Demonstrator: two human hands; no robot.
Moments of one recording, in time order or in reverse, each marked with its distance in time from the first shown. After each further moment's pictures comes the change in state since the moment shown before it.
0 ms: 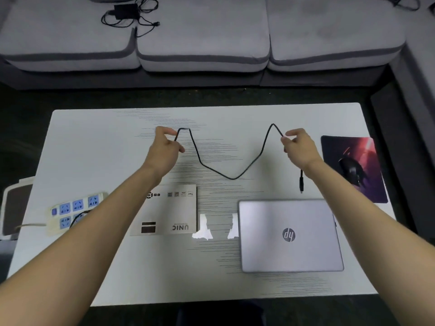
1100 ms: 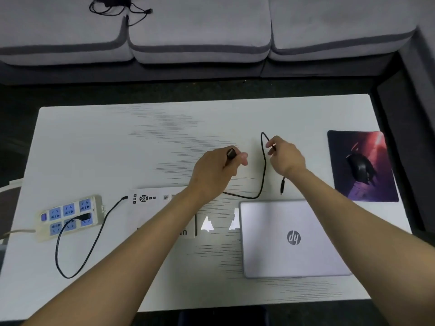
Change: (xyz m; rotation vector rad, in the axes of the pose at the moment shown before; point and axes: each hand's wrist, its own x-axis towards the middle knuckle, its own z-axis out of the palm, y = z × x) left_hand -0.021 0.005 0.095 0.286 -0.243 0.453; right_hand 0.028 0.024 0.056 -0.445 -0.087 -0.065
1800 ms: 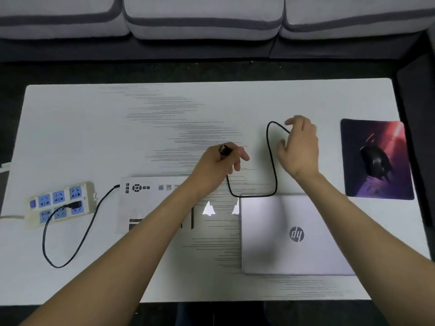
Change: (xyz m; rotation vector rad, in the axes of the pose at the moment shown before) left_hand 0.012 -0.032 0.029 -0.418 -0.082 -0.157; right_hand 0.003 0.023 0.019 -0.042 0.348 -0.189
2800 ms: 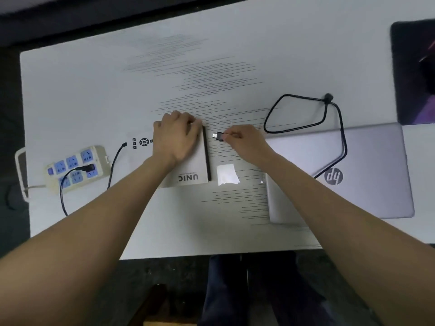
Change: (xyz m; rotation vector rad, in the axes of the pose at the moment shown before) left_hand -0.012 -0.136 -0.069 1.059 0.268 -0.034; right_hand -0.114 -0.079 0.108 0.596 -0.592 0.119
